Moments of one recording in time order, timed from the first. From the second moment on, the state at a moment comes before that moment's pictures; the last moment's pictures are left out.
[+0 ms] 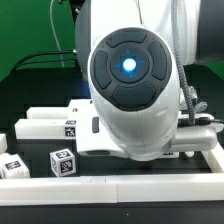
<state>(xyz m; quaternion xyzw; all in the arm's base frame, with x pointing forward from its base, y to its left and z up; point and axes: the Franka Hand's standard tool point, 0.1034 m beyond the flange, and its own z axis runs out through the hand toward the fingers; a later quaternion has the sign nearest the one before) 0.579 0.036 0.009 -0.92 0.04 0.39 0.07</state>
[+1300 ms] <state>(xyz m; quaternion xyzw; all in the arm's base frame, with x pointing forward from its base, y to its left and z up) 0.602 0.019 0.116 -1.00 0.03 0.01 0.08</state>
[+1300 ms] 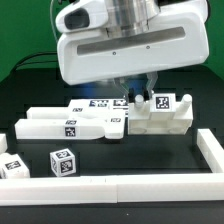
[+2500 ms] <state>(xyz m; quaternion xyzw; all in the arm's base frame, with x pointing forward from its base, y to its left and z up) 0.638 0.040 0.107 -0.95 -0.02 -0.31 0.01</state>
